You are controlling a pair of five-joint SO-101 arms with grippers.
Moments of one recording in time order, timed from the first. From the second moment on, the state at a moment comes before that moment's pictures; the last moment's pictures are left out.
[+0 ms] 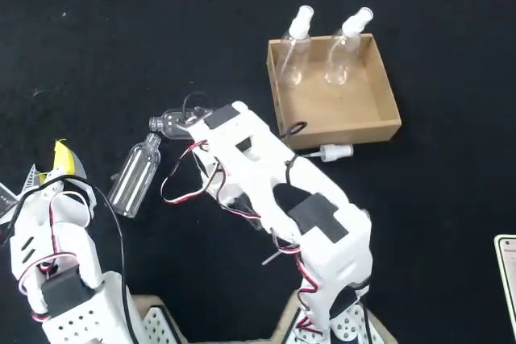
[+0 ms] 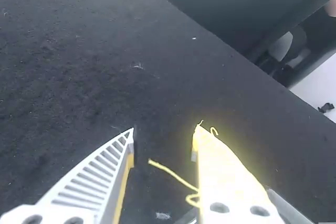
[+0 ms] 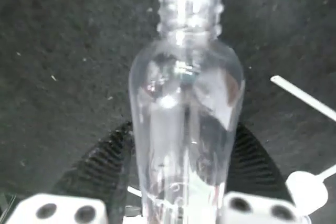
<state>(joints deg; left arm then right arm) -32.9 -103.3 82.3 48.0 20.0 -34.9 21.1 9.4 82.7 6.1</state>
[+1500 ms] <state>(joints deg) -32.9 -103.3 82.4 44.3 20.0 -37.0 30.0 -19.8 99.1 0.4</state>
